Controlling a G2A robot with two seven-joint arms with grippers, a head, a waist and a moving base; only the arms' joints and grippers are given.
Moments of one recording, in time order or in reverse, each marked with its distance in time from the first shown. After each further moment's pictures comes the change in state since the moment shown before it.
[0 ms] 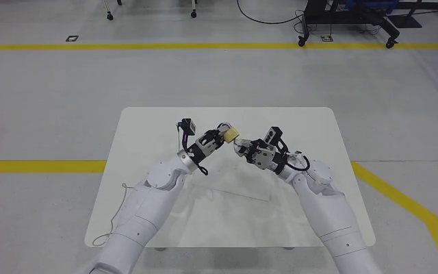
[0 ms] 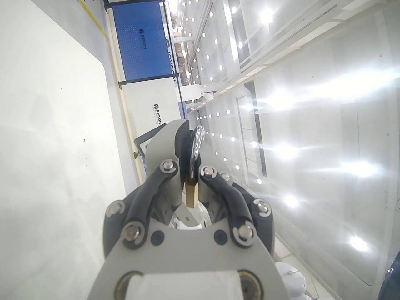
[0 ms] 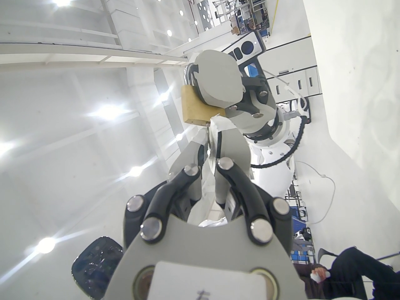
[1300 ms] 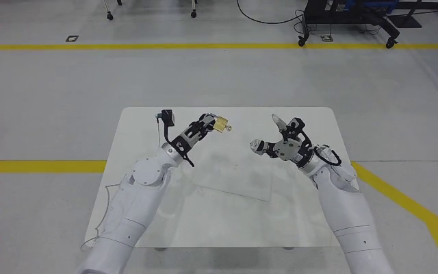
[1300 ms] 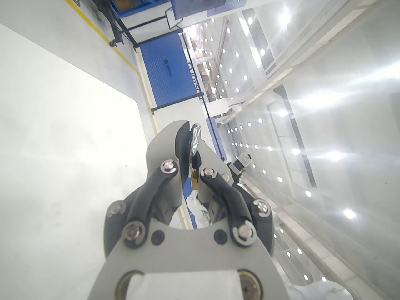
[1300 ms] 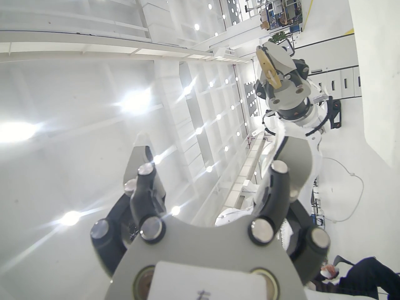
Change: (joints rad) left arm 0.049 0.053 -0.133 -0.171 0.301 0.086 0.144; right arm 0.004 0.035 0.139 0.006 0.082 0.020 0.125
